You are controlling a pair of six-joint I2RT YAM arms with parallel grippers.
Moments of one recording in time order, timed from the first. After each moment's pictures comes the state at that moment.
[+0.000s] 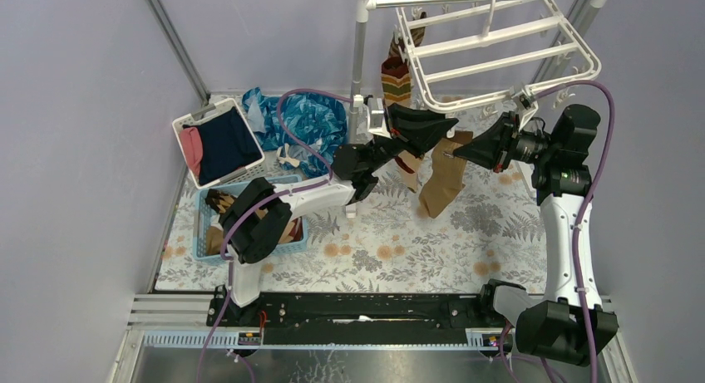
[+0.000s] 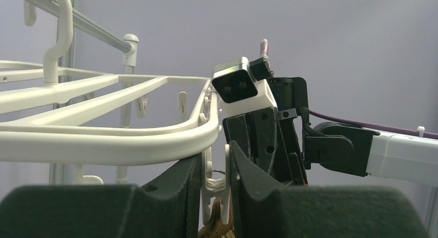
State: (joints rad) left arm -0.85 1.94 1.36 1.44 0.29 -0.52; right arm -0.21 1.08 1.11 -0.18 -1.48 0.22
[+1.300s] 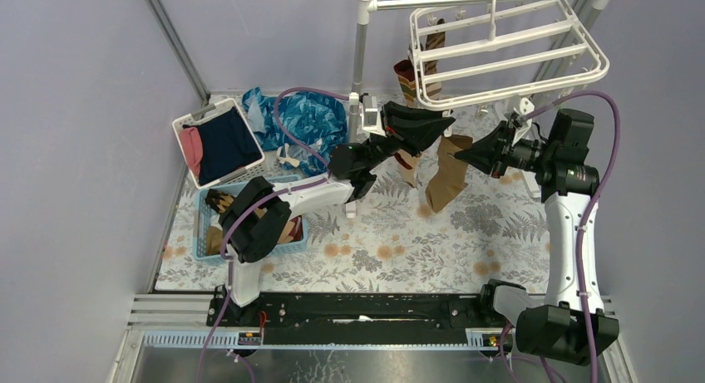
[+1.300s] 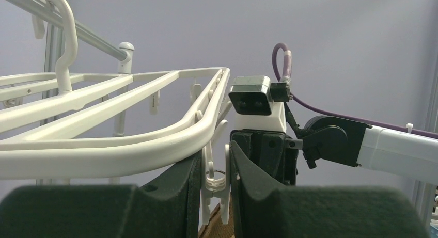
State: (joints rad) left arm -0.83 1.94 1.36 1.49 0.32 -0.58; right arm -0.21 1.09 1.20 -0.62 -1.39 -0.41
